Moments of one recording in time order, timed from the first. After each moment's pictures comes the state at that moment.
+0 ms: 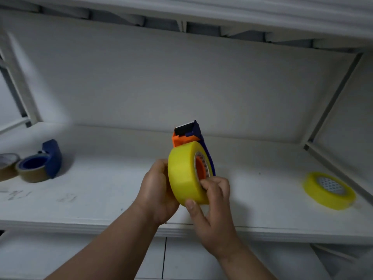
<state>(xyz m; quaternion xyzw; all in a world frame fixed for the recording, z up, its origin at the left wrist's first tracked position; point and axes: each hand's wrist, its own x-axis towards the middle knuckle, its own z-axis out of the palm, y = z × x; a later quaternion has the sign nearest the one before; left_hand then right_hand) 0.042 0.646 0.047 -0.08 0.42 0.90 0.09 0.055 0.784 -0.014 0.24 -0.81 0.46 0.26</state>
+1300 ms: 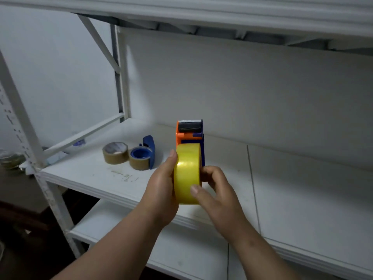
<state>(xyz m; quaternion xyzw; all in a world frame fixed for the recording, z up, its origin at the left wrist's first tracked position) 0.111 0.432 0.043 -0.09 0.48 0.87 -0.09 0.082 0.566 0.028 0.29 -0.77 0.56 0.00</state>
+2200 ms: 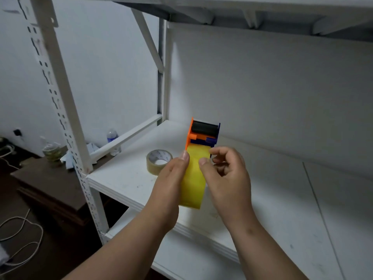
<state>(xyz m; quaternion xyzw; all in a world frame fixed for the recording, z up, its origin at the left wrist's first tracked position) 0.097 0.293 0.040 -0.11 0.54 0.81 -0.20 0.043 0.393 0.053 0.24 -0.73 0.63 0.11</state>
